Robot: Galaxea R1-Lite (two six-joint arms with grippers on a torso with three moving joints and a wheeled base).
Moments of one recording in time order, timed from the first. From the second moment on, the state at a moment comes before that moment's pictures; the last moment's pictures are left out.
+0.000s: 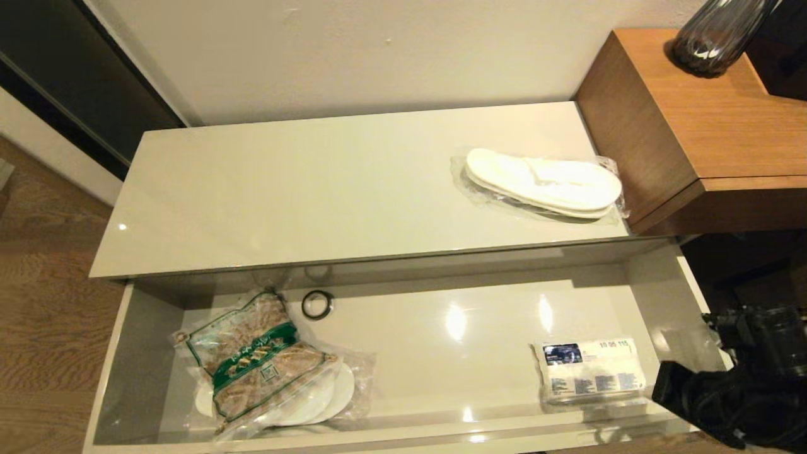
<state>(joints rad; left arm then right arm) 0.00 0.00 0.00 -0.05 0.00 -0.11 0.16 1.53 -0.33 -0.32 -0.05 0.67</state>
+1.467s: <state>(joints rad) 0.00 0.00 0.00 -0.05 0.00 -0.11 0.47 1.71 -1.33 0.31 -0.55 -0.53</state>
